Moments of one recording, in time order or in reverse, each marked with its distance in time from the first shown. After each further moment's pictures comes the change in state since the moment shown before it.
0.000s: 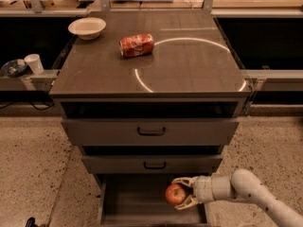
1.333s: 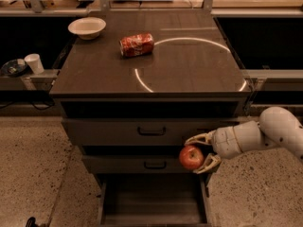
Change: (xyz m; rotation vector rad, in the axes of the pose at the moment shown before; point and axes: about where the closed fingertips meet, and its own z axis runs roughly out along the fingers) arm -0.158 -0.109 -0.134 -0.117 0.039 -0.165
